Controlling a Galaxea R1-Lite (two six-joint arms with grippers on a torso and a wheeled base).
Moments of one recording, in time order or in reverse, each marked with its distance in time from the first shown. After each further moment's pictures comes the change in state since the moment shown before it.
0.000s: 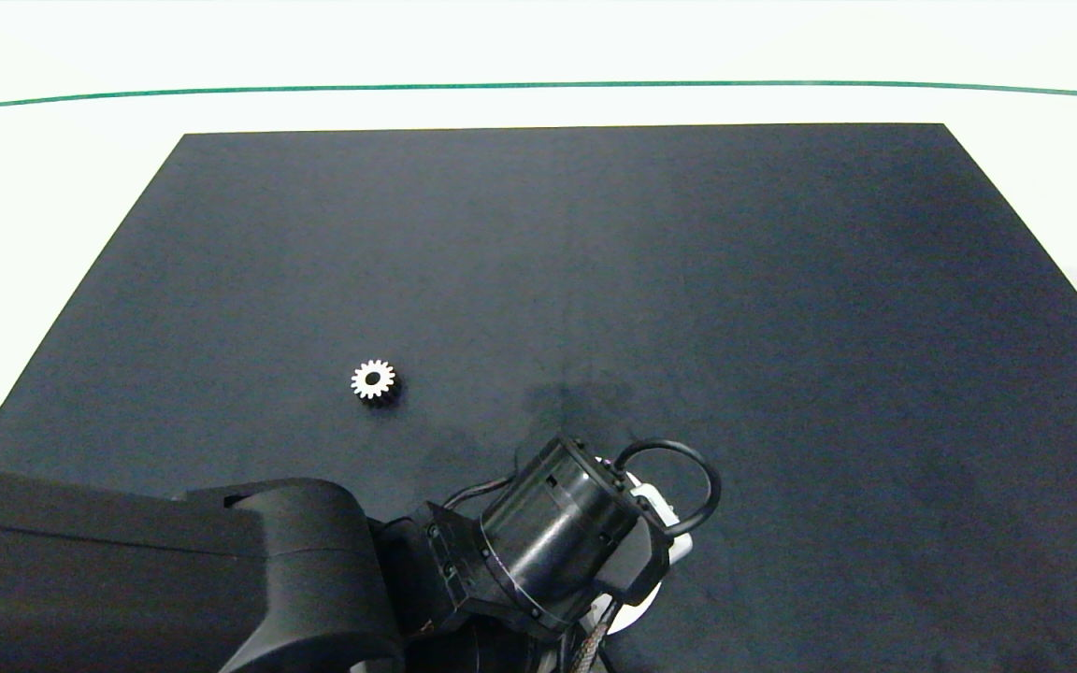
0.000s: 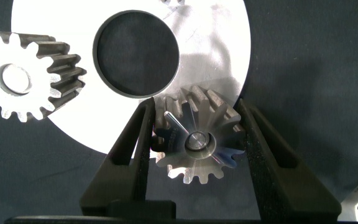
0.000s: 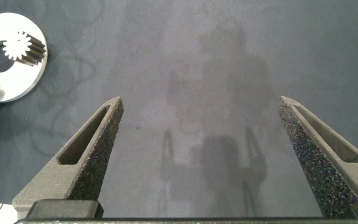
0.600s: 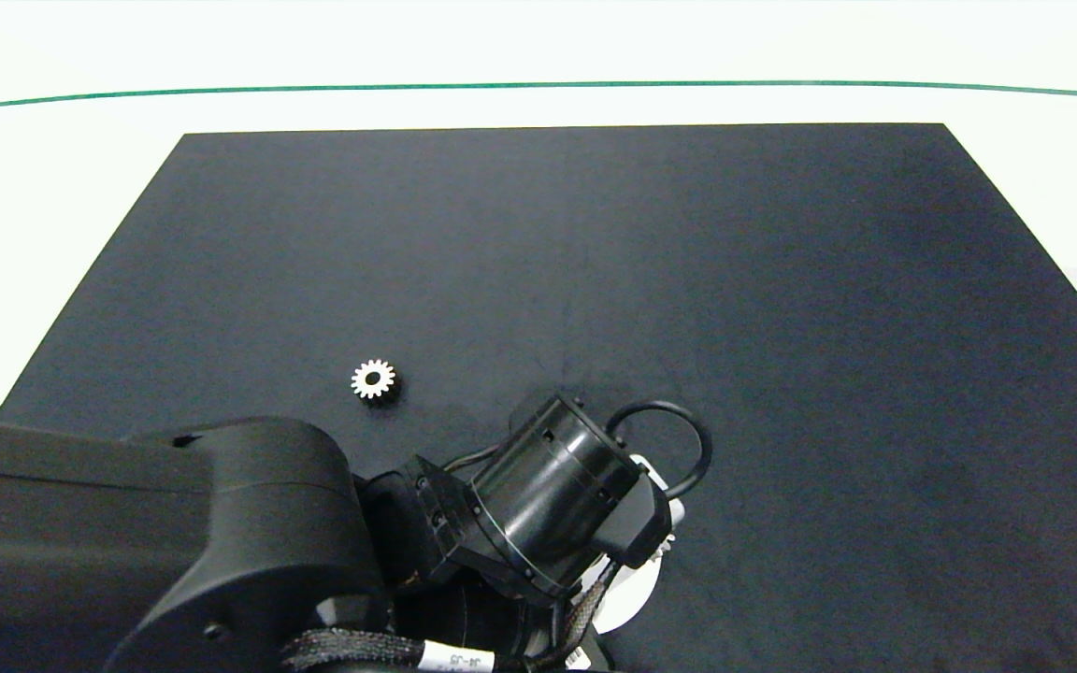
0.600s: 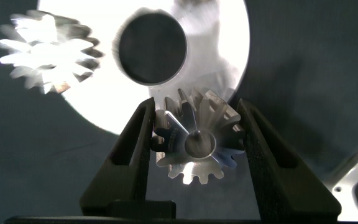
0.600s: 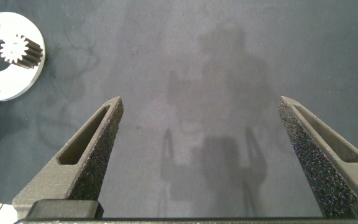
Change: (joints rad) left arm 0.004 -0.042 -0.123 0.184 0.001 -0.063; right arm 0.000 0.000 0.000 0.000 0.000 0.000
